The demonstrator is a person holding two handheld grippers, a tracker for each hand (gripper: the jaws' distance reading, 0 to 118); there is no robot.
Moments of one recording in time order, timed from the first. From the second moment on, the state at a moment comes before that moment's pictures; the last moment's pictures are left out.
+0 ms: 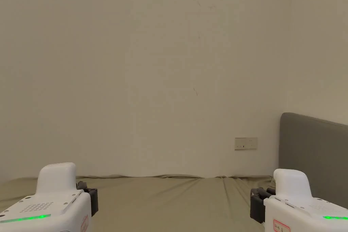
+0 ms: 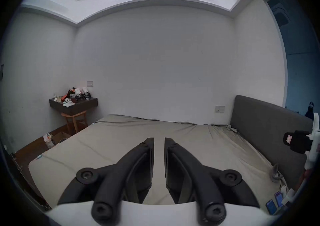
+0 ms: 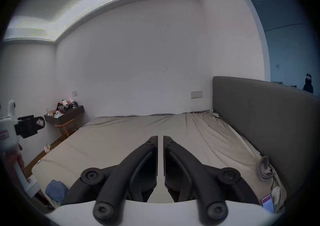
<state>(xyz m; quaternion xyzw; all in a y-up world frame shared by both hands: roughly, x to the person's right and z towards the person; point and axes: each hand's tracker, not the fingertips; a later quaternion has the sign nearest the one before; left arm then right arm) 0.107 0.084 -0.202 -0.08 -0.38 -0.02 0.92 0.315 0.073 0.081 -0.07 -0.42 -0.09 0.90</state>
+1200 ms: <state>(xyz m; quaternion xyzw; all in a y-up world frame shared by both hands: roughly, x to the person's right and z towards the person) 0.097 0.093 -0.197 -0.08 -0.43 -0.01 0.90 0.299 0.092 0.064 -0.06 -0.43 -0.07 0.90</state>
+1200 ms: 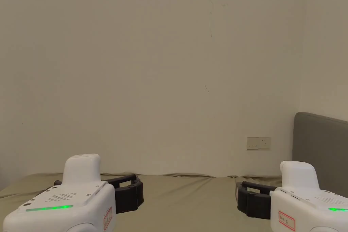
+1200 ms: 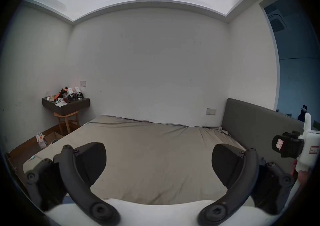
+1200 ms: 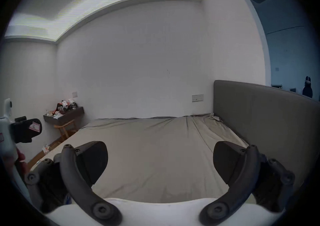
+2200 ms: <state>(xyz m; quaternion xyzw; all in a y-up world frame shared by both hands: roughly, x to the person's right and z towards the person) 0.096 0.101 -0.194 -0.10 -0.45 0.00 0.89 0.291 0.097 0.051 -0.06 -0.42 -0.08 0.90</state>
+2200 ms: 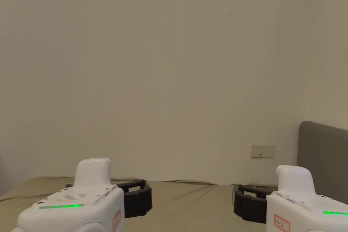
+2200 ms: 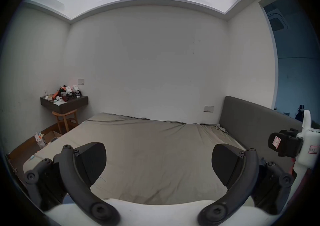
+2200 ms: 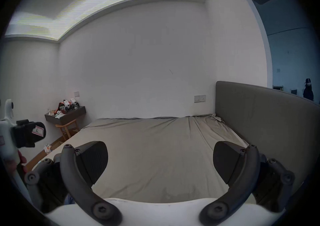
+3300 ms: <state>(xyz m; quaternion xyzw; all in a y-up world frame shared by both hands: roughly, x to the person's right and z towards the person) 0.106 0.095 -0.191 -0.09 -0.44 -0.03 0.89 0.296 0.097 0.043 -0.07 -0.42 -0.08 0.90</state>
